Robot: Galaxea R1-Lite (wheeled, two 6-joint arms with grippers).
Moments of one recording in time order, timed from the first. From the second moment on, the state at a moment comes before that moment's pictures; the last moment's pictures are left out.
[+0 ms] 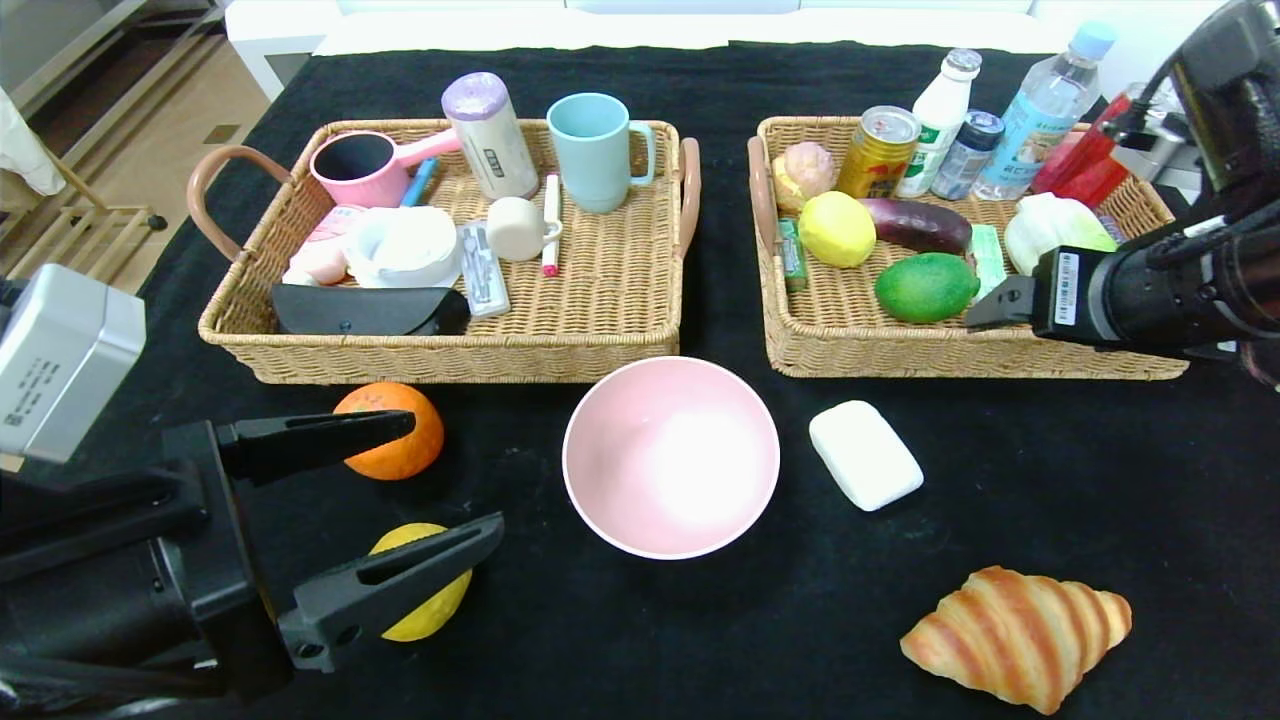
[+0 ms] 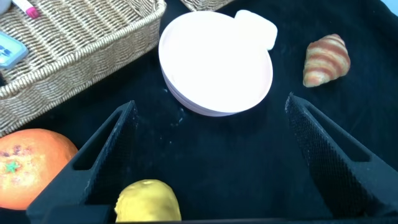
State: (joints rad) left arm -0.48 1.11 -0.61 -0.38 -0.30 0.11; right arm 0.40 1.65 -1.65 0.65 -0.33 0.43
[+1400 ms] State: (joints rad) left arm -0.48 1.11 -0.59 -0.38 -0.30 0.14; right arm 0.47 1.41 -1.22 0.86 -0.02 1.23
